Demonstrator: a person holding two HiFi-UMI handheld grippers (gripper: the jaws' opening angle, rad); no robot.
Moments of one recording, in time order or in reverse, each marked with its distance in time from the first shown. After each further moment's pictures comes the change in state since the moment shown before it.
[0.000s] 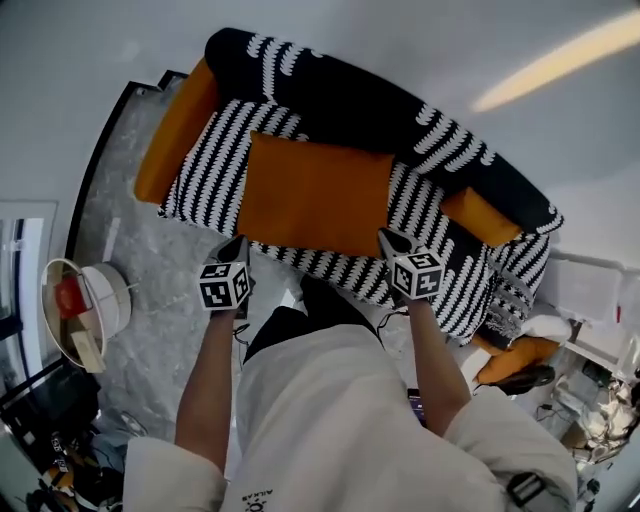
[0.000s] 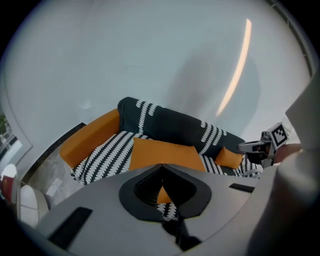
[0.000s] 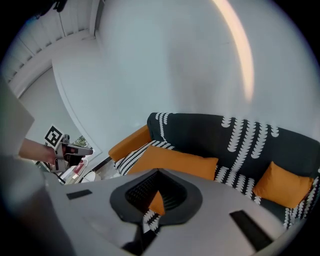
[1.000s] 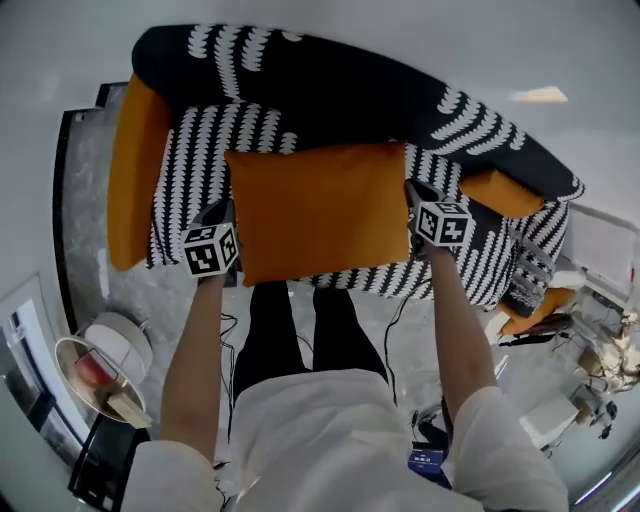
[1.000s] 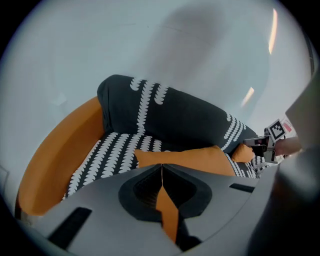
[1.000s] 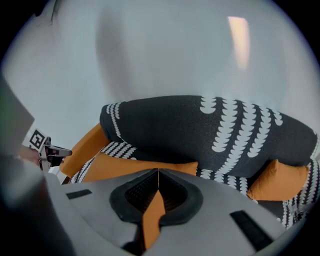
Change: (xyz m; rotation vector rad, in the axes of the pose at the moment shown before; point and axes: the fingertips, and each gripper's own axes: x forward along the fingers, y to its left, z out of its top) left arm 0.239 0.116 0.100 0.099 0.175 -0.093; right arm 0.168 -0.156 0.039 0.225 0.094 -0.305
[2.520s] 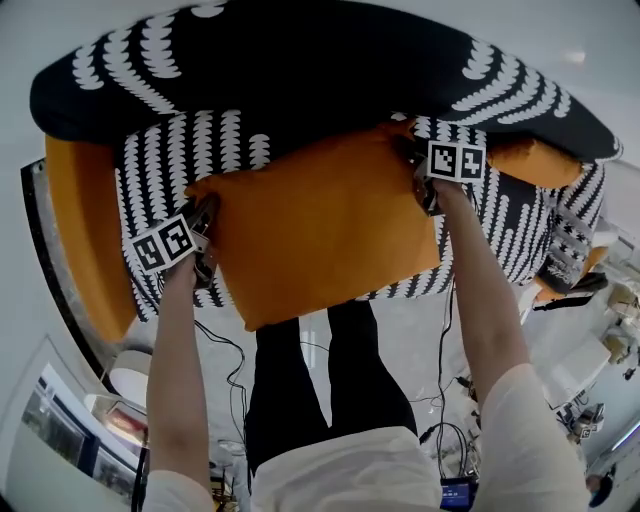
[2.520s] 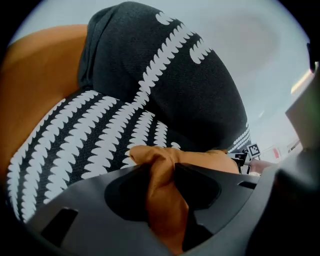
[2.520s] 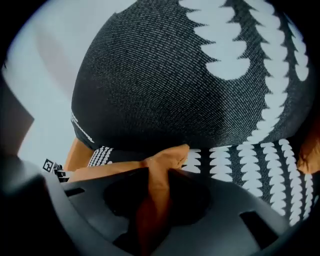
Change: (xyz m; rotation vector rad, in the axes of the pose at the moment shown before) left arm 0.186 0.034 -0.024 -0.227 0.217 -0.227; right arm 0.180 -0.103 -0.057 0.362 0.148 0.108
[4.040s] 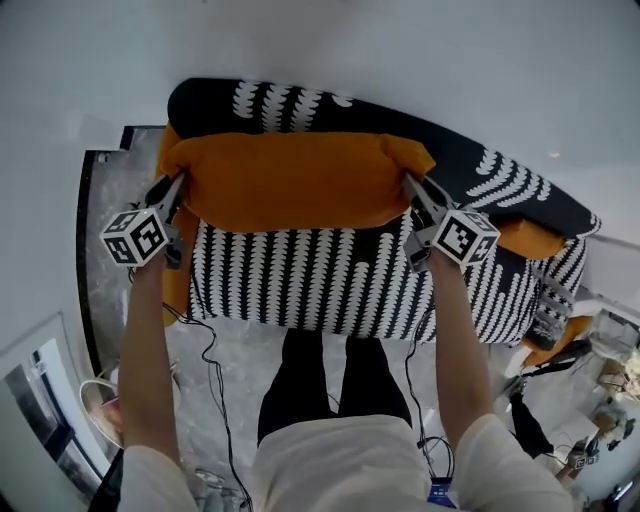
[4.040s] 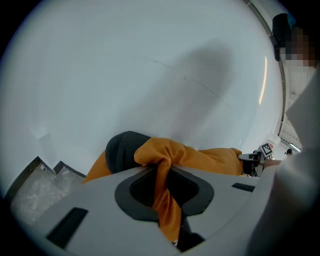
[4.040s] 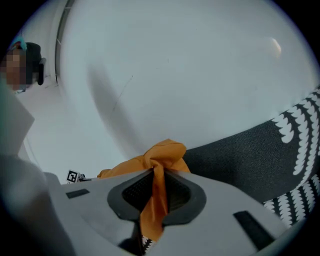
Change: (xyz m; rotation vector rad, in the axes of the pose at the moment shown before) left arm -0.292 0.025 0.222 0.339 -0.507 -0.034; right arm -0.145 0.335 0.128 -0.133 -0.506 0.310
